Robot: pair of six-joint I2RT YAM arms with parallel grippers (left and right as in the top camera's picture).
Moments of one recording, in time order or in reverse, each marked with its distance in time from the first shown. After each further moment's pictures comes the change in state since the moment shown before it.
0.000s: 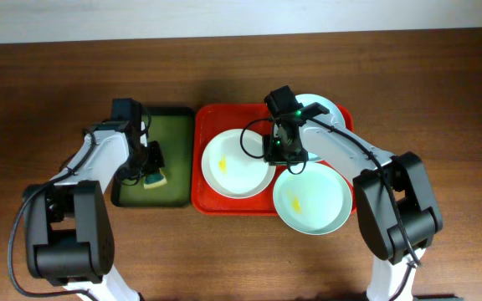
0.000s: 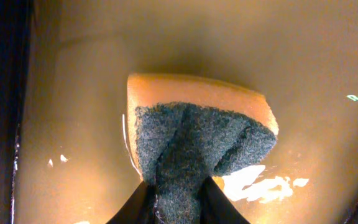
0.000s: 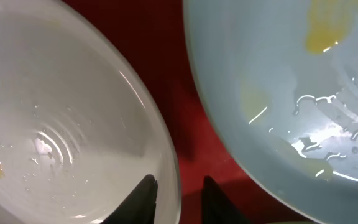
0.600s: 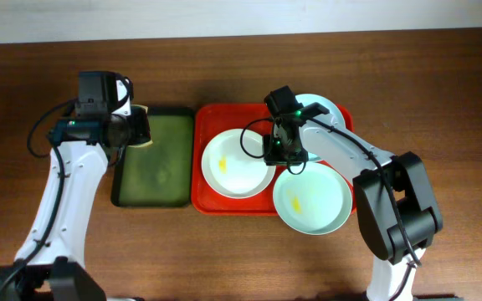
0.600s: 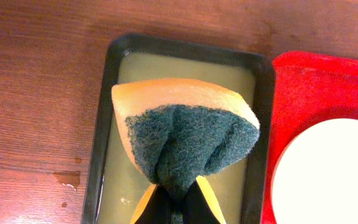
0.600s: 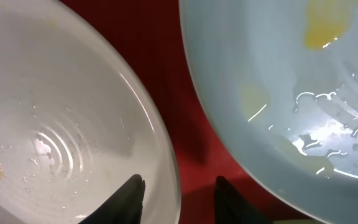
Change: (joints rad) left arm -0.001 -0.303 0.126 -0.023 0.004 0.147; right arm 0.000 0.000 -0.002 -0.001 0.000 0.010
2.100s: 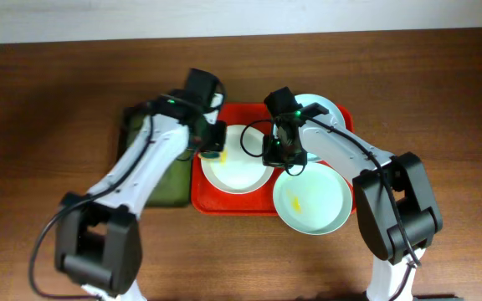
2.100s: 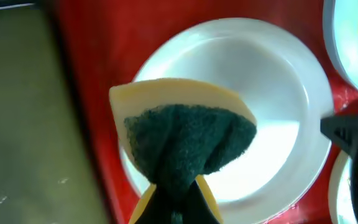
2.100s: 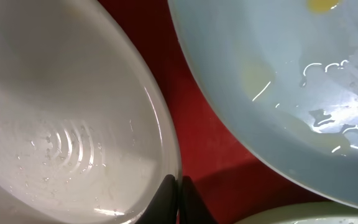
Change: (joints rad) left arm -0.394 0.283 0.176 -0.118 0.027 -0.072; right arm 0.003 0.000 0.000 -0.023 -0.027 0.089
